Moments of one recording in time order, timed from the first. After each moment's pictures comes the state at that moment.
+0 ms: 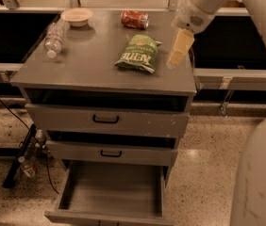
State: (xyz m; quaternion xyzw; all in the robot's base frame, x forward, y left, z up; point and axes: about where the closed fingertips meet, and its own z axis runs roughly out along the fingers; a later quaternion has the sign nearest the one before) arm 0.679 -0.134 0.916 -0.62 0.76 0.04 0.22
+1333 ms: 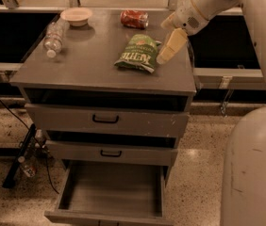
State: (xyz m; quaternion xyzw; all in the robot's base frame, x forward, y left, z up) arm 0.698 -0.106 0.912 -0.60 0.72 0.17 0.30
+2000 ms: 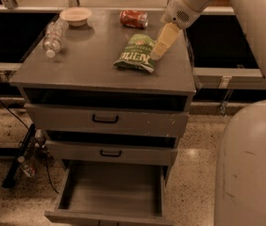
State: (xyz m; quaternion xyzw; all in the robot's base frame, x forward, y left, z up) arm 0.711 -0.102 0.920 -0.58 0.76 0.10 0.27
